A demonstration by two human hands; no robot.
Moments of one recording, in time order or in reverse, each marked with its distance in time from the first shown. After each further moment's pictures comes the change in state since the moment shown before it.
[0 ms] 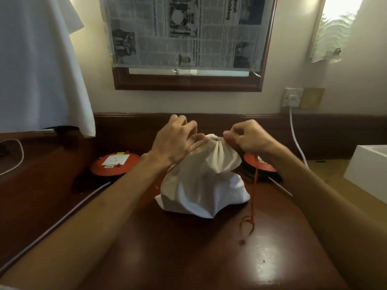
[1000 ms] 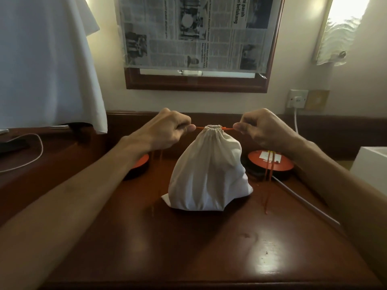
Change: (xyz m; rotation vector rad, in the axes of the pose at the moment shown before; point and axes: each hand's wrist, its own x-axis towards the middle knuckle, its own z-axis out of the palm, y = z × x) left_hand -0.014 -0.011 -0.081 -0.345 -0.238 0.037; right_hand -0.022 -0.026 -0.032 -0.263 -0.031 -0.328
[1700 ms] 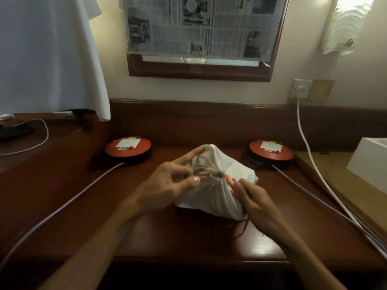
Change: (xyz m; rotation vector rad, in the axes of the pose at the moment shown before) left_hand -0.129 0.052 0.059 -0.669 -0.102 -0.136; right_hand -0.156 0.002 0.121 0.581 -0.001 0.256
